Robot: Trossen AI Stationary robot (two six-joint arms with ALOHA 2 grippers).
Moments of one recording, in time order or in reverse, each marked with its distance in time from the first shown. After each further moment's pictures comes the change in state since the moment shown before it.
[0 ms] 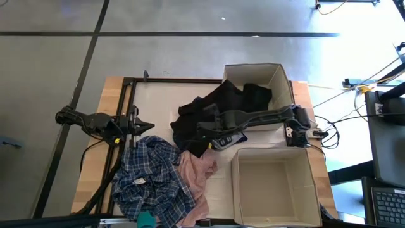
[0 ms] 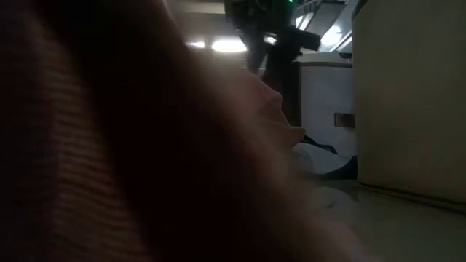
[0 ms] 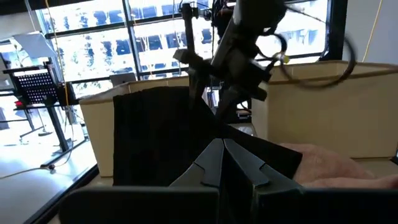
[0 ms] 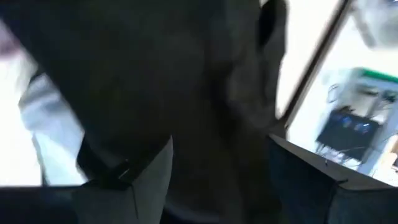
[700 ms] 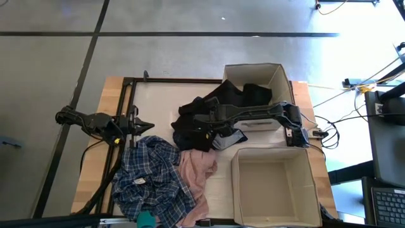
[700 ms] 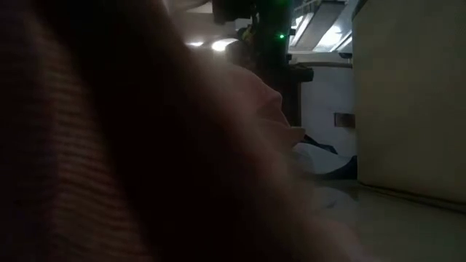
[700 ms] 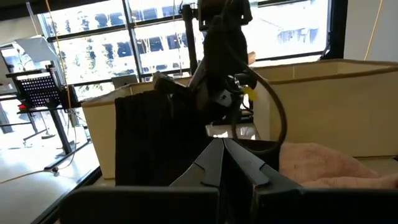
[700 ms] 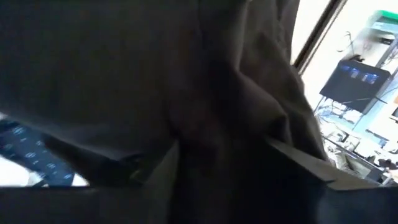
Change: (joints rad) left arm 0.000 0.000 0.000 0.001 -0.003 0.014; right arm -0.100 0.087 -0.006 -0.066 0.092 0.031
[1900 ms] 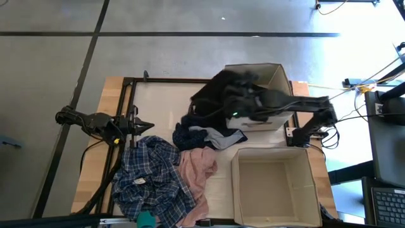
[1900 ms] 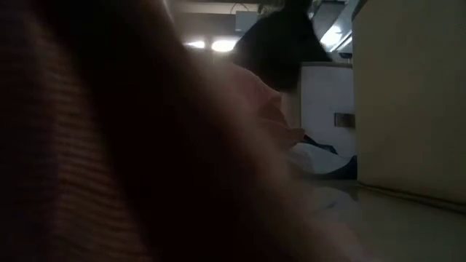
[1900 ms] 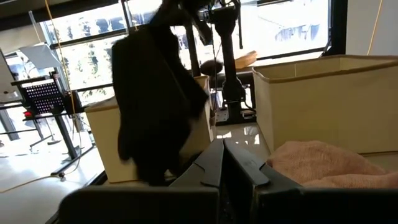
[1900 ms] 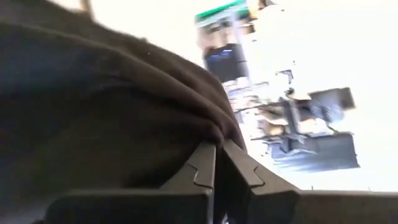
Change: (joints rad) left arm 0.000 0.000 0.000 0.007 -0.002 0.040; right arm 0.043 -0.406 0.001 0.070 0.499 0.306
